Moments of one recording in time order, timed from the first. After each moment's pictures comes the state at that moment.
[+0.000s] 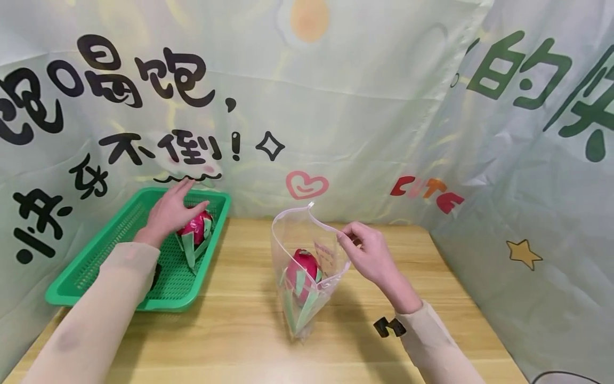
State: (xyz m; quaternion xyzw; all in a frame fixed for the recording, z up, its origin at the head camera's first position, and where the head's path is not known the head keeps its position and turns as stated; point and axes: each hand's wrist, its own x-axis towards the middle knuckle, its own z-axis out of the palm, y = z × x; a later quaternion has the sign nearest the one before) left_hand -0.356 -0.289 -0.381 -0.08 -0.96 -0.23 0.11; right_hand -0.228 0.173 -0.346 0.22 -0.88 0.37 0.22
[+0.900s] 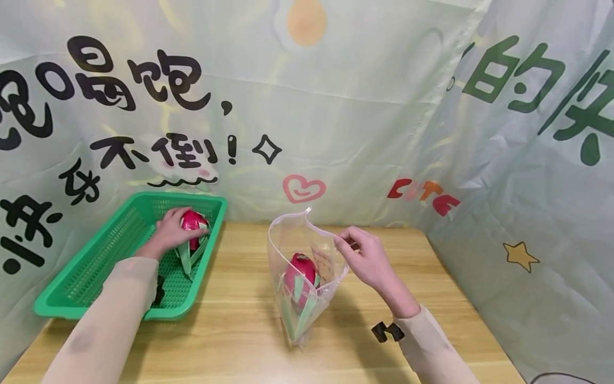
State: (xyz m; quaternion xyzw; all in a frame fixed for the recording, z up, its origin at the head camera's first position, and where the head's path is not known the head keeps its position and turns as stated) left_hand -0.370 -0.301 -0.444 -0.05 -0.94 -0.33 0.03; right_hand -0.231 0.172 -0.351 0.21 -0.87 0.39 0.21
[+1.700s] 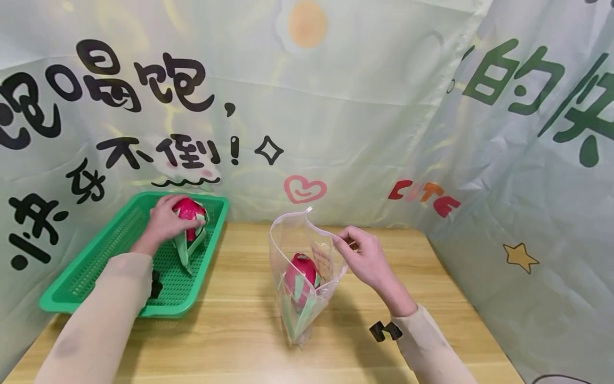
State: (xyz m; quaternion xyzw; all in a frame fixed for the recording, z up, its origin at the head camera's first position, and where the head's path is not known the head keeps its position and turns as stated) left_hand -0.361 -0.303 -0.413 -0.03 -0.92 -0.37 0.12; right_hand -0.229 0.168 -0.349 0.21 -0.87 0.40 0.20
